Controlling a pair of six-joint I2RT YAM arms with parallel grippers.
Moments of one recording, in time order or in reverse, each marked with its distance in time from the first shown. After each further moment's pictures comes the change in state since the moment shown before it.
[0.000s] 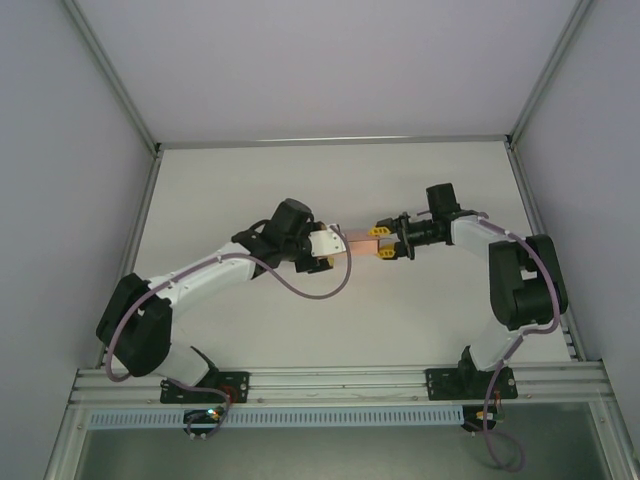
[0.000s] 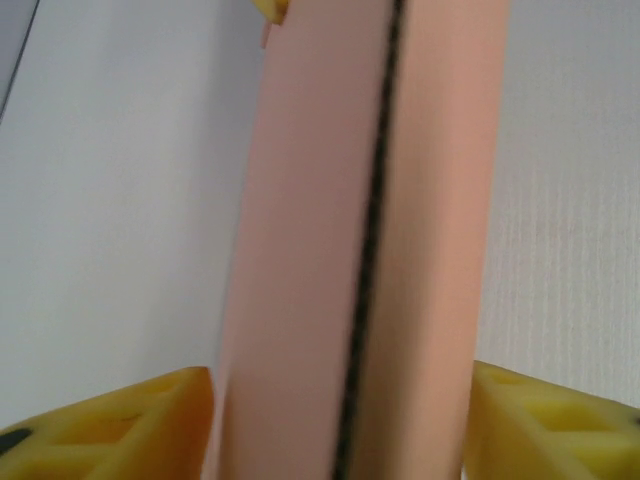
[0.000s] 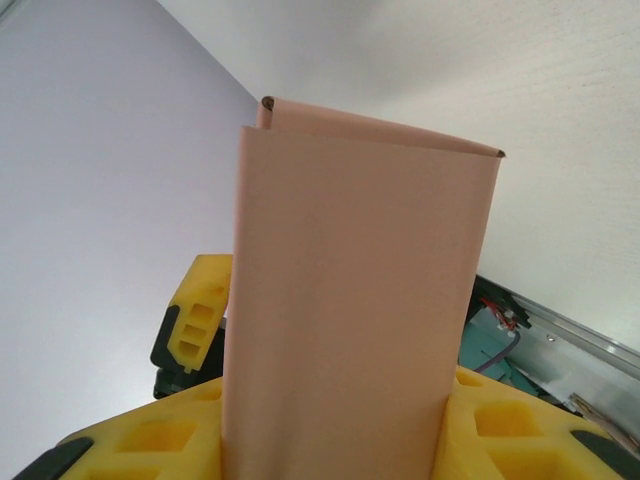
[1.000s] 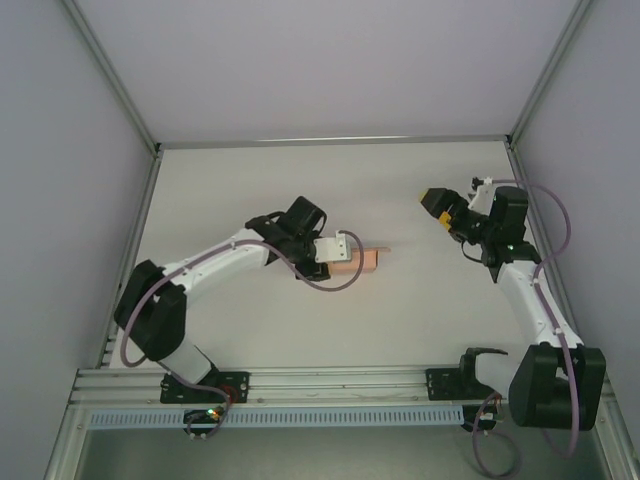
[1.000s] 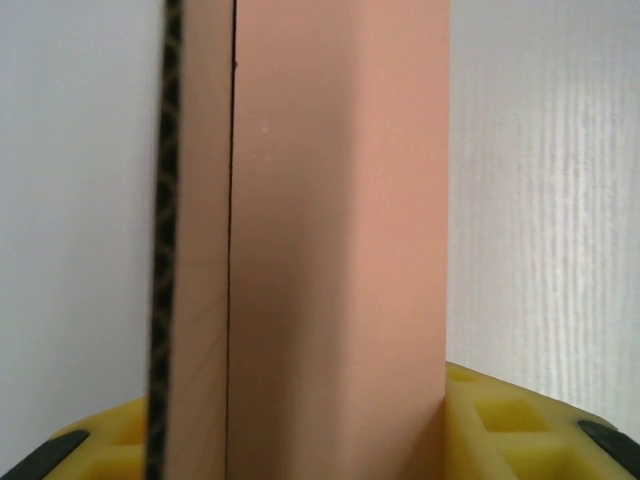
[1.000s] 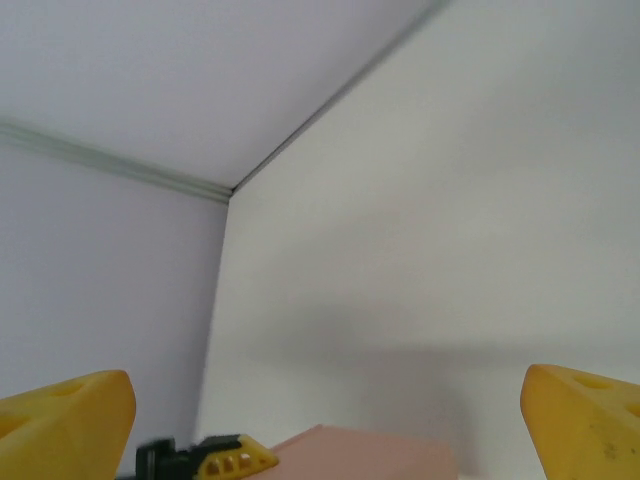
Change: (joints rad) left arm -0.013 0.140 0.185 -0.380 0.071 -0.003; right arm -0.234 -0.569 -0.196 0.248 0.476 -0.594
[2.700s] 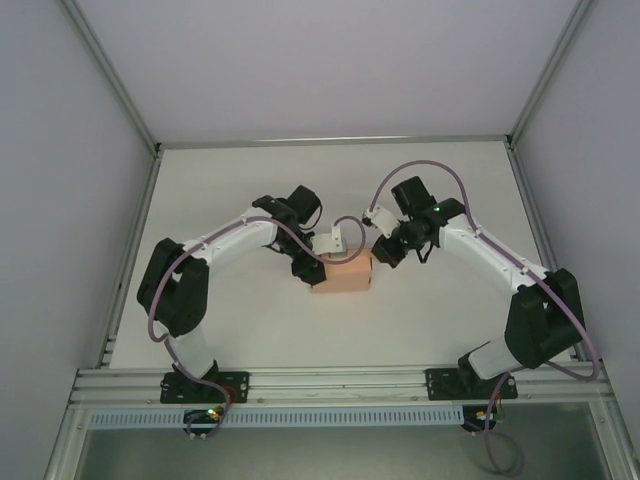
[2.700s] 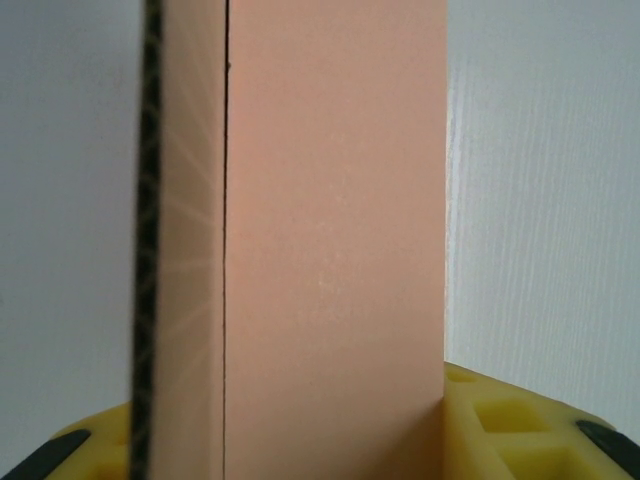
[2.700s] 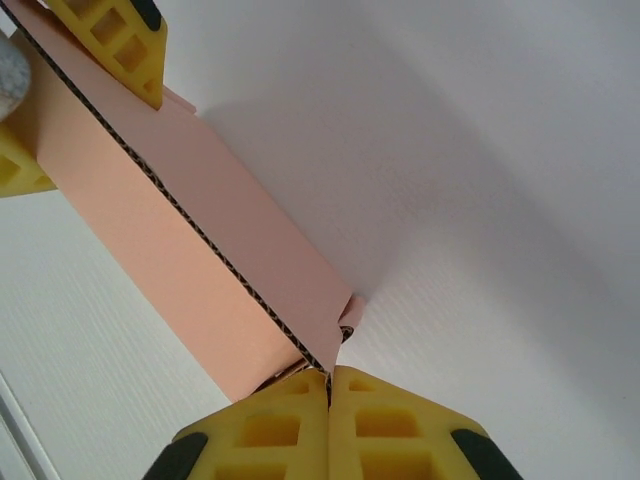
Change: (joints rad) left arm 0.088 0.153 0.154 -0.244 0.198 -0.023; right arm 0.529 0.359 0.389 -0.734 0.362 -0.965
